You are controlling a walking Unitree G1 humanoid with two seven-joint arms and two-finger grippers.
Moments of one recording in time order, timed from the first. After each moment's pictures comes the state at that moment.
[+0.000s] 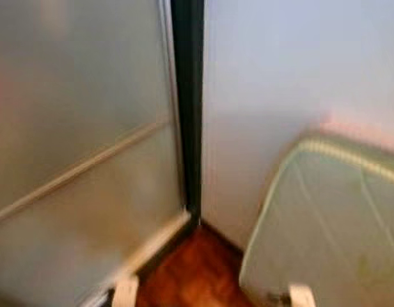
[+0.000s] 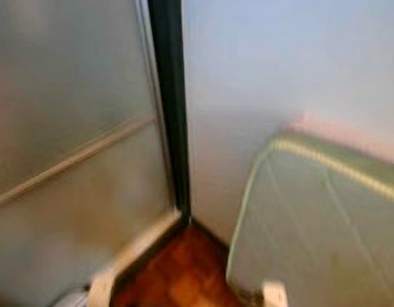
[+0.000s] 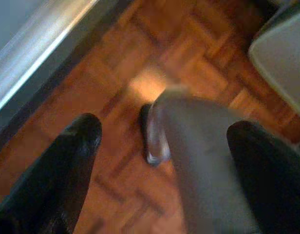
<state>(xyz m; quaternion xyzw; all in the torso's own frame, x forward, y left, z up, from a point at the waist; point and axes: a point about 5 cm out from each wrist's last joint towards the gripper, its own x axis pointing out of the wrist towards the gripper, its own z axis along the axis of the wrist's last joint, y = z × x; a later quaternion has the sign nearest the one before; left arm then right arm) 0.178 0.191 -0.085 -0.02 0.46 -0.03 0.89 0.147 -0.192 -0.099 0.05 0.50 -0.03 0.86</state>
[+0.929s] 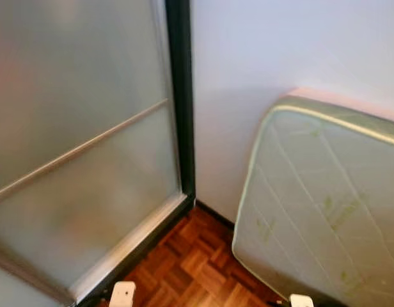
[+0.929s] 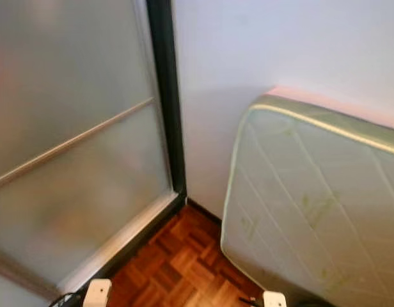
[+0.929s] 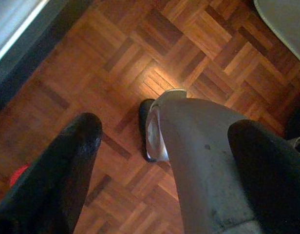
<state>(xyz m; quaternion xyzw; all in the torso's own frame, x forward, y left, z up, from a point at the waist) 0.173 0.194 -0.087 -0.02 0.47 -0.02 0.88 0.136 -0.191 -0.103 0.07 0.51 -0.04 0.85</state>
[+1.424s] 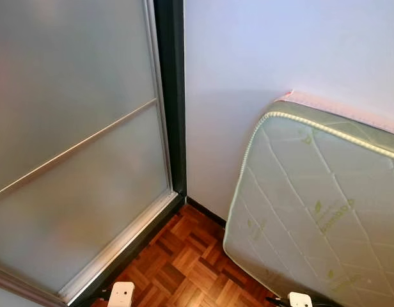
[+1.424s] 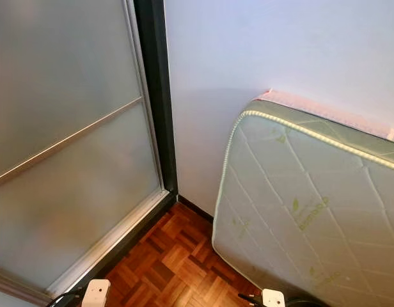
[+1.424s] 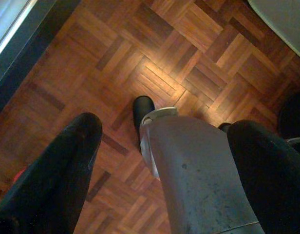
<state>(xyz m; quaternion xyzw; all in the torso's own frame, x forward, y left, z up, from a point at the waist) 0.172 0.196 -0.087 -0.02 0.47 -0.02 0.88 0.139 -0.189 -0.102 0.09 0.51 -0.04 0.85</state>
